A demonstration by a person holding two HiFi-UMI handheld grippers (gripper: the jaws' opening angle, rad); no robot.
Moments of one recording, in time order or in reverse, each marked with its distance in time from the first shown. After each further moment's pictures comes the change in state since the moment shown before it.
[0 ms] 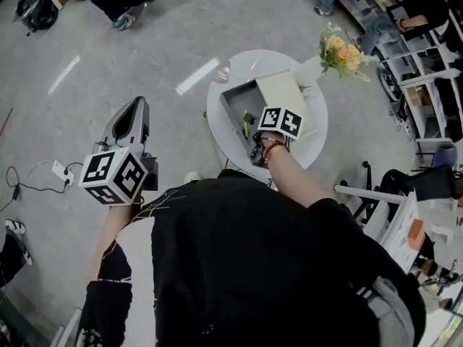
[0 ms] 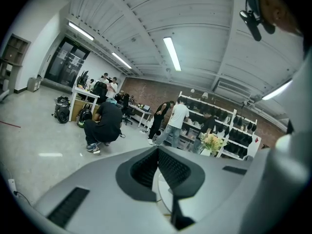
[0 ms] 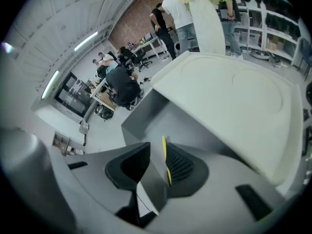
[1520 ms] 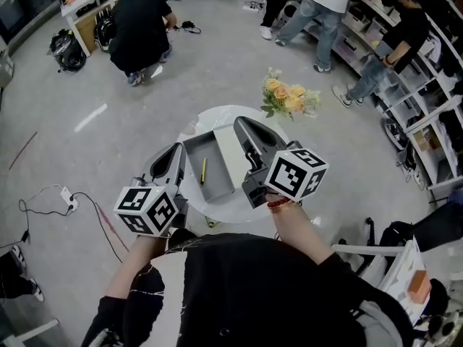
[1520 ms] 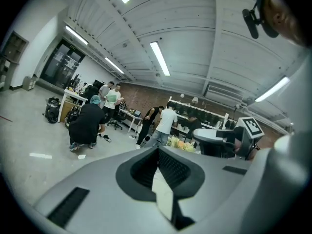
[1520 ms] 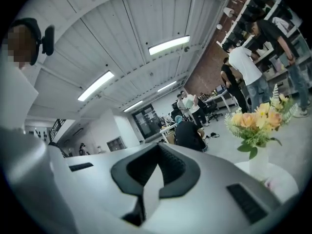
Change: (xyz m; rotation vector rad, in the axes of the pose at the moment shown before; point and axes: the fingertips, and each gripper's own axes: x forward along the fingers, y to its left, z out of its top) left arm 0.040 -0.240 -0.029 0.002 -0.081 -0.060; right arm -0.293 0.100 0.142 -0.479 -0.579 0.761
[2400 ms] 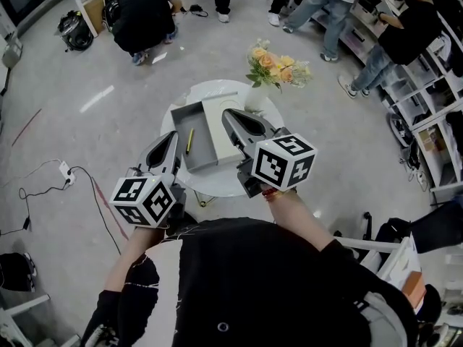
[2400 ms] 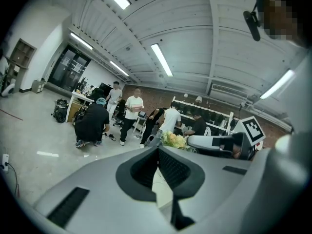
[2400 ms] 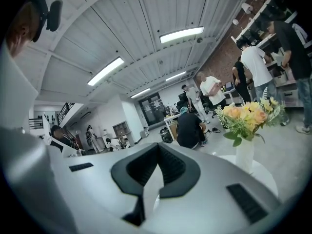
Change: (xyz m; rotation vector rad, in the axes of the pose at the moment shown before) left arm -0.030 -0.058 -0.044 -0.003 -0.022 0.084; right arm -0.056 -0.001 -0.044 -0.118 0.149 0.058
